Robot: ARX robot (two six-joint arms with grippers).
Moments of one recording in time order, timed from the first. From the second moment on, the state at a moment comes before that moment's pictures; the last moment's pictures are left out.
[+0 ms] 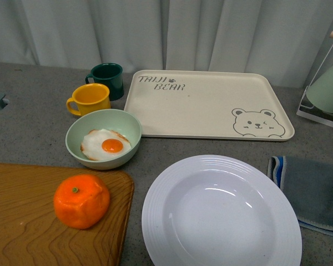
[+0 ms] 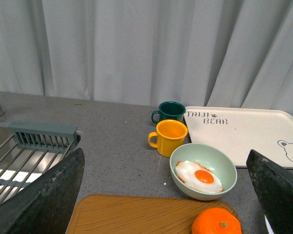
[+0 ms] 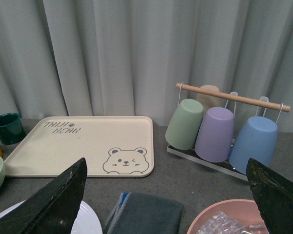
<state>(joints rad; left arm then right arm) 0.00 0.00 0.02 0.00 0.00 0.00 0.00 0.01 0.00 0.00 0.00 0.00</state>
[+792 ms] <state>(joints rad) 0.00 0.00 0.02 0.00 0.00 0.00 0.00 0.01 0.00 0.00 0.00 0.00</state>
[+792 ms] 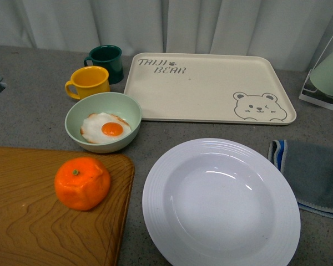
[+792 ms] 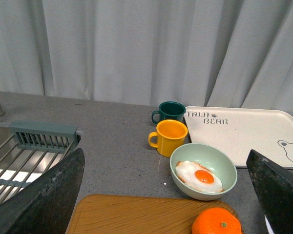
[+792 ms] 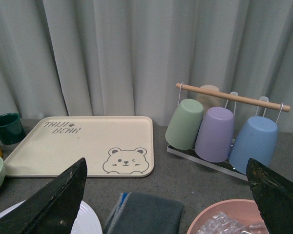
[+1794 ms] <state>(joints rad) -0.14 1.40 0.35 0.24 0.04 -0.25 0.00 0.00 0.00 0.00 0.00 0.00</state>
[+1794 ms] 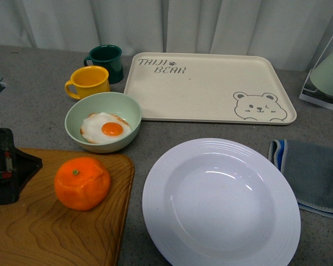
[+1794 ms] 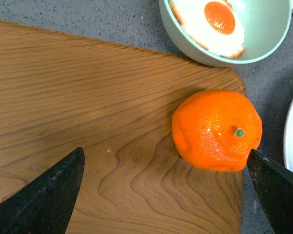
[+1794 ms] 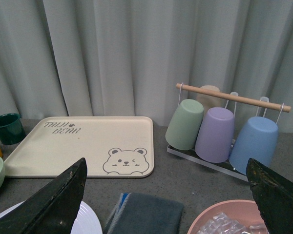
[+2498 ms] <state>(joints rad) -0.23 1.67 0.53 0.27 0.08 -0.25 0.00 0.00 0.00 0.00 0.00 0.00</state>
